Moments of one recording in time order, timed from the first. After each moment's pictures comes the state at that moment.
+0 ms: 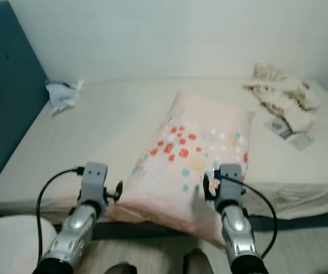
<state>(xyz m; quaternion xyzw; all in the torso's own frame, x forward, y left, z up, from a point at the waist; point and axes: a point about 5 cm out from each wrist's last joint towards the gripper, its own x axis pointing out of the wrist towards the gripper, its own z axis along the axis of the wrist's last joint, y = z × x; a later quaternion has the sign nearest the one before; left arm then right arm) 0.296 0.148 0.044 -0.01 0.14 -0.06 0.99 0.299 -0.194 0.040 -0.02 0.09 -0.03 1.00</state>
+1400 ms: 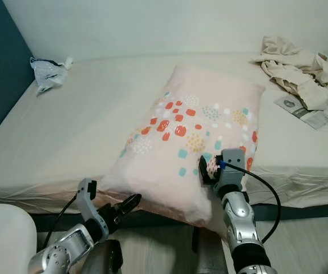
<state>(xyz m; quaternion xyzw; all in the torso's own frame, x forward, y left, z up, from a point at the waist) 0.262 0.128 0.045 -0.38 0.20 -0.20 0.88 0.316 -0.186 0.077 -0.01 0.01 0.04 1.00</state>
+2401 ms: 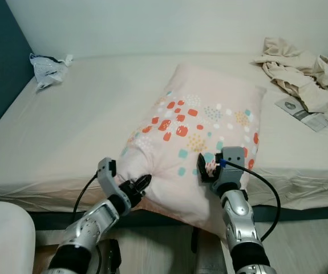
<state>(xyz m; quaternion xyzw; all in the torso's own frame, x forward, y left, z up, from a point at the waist) 0.313 0.097 0.061 -0.32 0.17 -0.20 0.91 0.319 -0.183 0.085 0.01 -0.01 0.04 1.00</state>
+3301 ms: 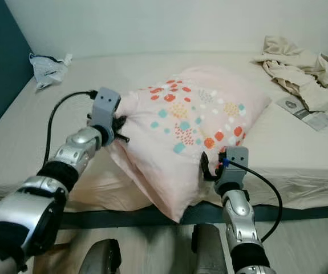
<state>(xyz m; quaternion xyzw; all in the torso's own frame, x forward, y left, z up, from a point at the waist) 0.412 0.141 0.195 0.12 0.01 -0.11 0.99 0.317 -0.189 0.085 0.02 -0.01 0.01 1.00</state>
